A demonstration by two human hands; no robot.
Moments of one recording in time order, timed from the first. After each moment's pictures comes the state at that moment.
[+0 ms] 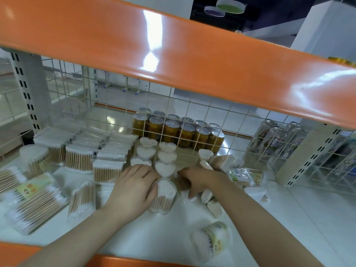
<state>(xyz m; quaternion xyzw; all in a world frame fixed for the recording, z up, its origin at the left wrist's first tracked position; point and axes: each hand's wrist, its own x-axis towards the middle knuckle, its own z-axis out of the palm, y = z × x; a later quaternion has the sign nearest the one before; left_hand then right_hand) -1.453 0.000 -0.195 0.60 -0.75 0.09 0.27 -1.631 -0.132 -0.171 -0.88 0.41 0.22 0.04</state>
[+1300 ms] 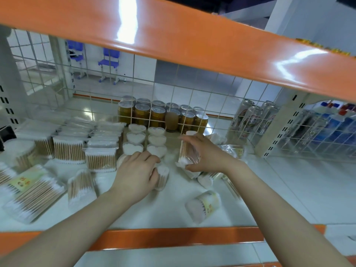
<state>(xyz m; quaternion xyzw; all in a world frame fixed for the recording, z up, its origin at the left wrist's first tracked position) -1.470 0.015 -0.182 0.60 -0.76 0.06 0.25 -1.678 -0.069 -0.134 -0.88 0.45 -0.08 0.12</state>
